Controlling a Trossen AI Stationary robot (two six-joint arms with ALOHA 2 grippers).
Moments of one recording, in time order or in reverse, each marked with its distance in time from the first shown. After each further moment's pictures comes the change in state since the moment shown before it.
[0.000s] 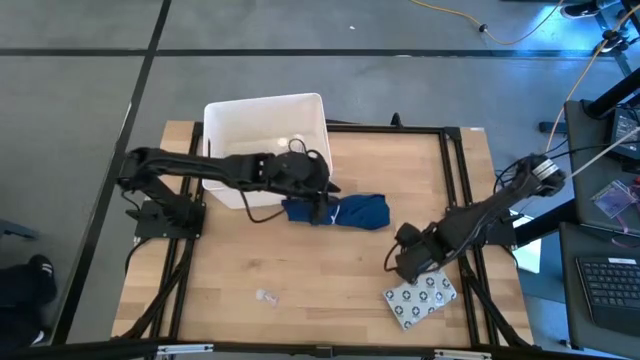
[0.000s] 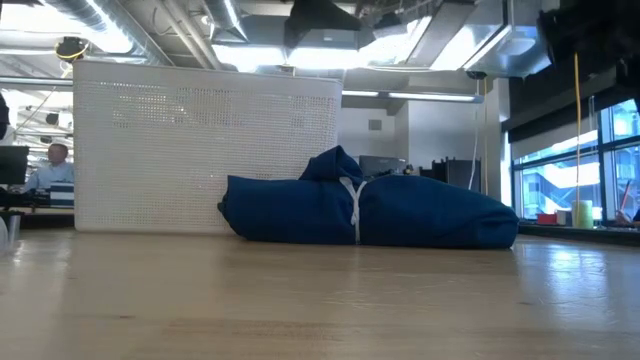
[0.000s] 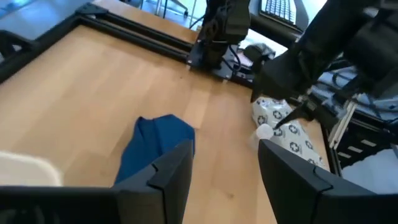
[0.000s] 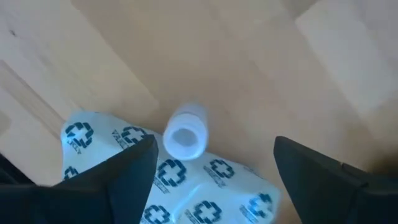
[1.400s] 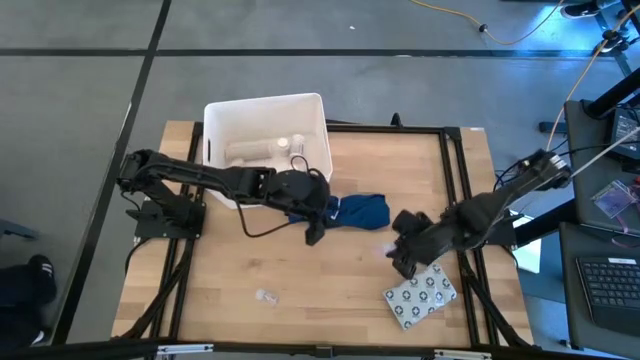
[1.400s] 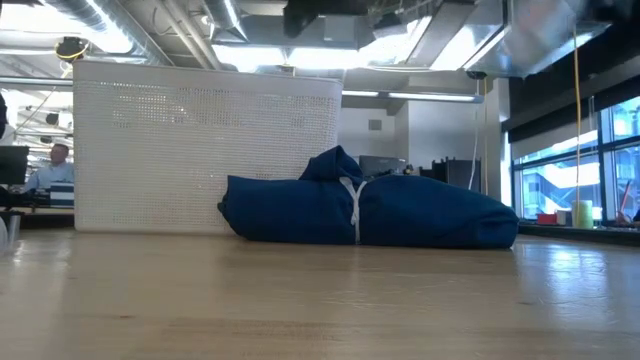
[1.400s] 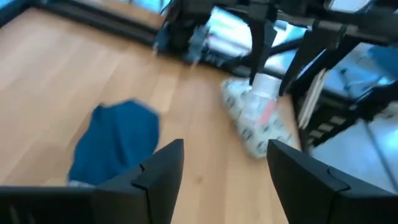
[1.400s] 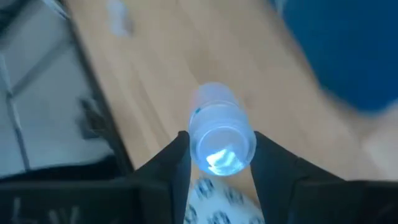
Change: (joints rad) left arm -0.106 0.014 0.000 0.003 0.005 -0.025; right arm -0.018 -0.111 0.195 0.137 0.175 -0.161
